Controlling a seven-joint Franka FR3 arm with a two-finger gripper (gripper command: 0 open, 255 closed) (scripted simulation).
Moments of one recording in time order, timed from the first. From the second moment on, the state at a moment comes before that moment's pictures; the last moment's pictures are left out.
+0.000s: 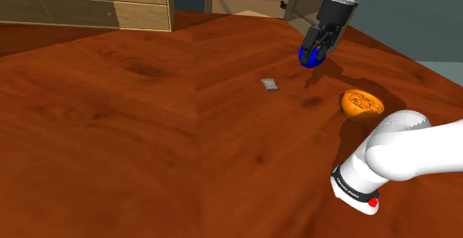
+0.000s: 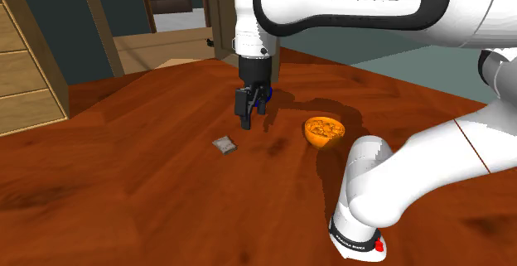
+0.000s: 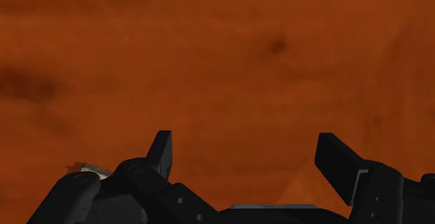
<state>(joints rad) -0.01 -0.80 -0.01 -2.37 0.09 1.56 0.02</state>
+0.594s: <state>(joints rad) -0.07 -0.58 0.00 -2.36 0.06 1.74 0.10</state>
